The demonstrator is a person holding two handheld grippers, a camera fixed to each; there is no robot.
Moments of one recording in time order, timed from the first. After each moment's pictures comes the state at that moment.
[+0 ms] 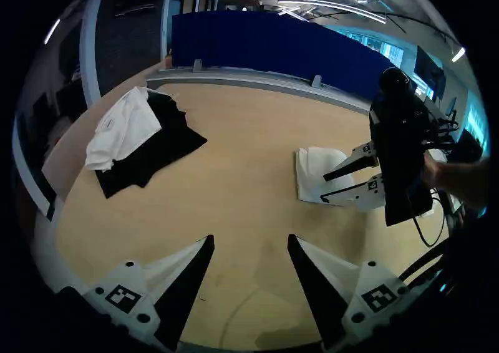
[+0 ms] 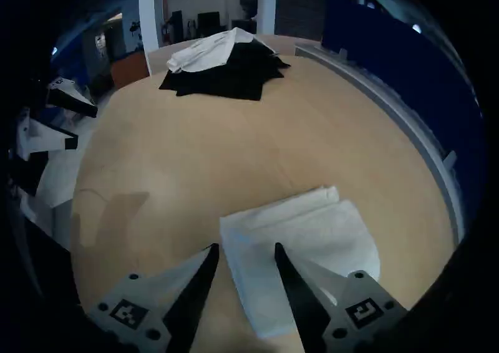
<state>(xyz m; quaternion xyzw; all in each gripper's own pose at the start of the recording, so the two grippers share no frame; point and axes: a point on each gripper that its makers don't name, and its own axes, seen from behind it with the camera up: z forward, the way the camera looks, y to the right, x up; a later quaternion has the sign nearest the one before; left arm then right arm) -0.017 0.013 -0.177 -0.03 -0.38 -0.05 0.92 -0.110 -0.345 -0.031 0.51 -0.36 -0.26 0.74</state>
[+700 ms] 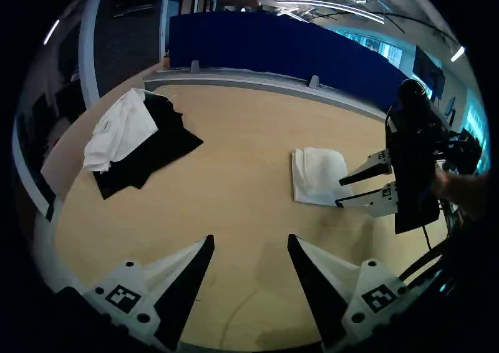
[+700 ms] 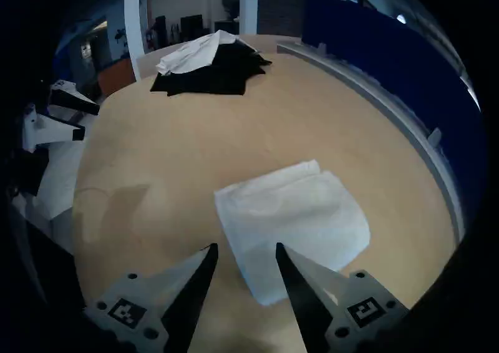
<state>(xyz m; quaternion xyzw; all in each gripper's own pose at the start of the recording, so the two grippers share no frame) -0.012 0.022 -0.177 -0.03 -0.38 -0.05 0.92 -0.103 -0.301 -0.044 0.47 -0.38 -0.24 0.76</state>
